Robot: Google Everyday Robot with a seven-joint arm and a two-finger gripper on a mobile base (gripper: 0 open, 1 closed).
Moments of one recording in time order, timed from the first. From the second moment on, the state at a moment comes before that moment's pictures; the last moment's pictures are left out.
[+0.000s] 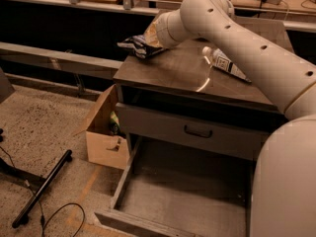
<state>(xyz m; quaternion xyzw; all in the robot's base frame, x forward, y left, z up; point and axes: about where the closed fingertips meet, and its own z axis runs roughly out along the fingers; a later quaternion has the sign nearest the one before) 0.811 0.012 0.906 -0.75 0.44 -0.17 0.46</state>
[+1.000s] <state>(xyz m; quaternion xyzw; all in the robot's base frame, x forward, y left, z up) 0.825 0.010 0.910 -0.78 0.42 -0.20 0.43</state>
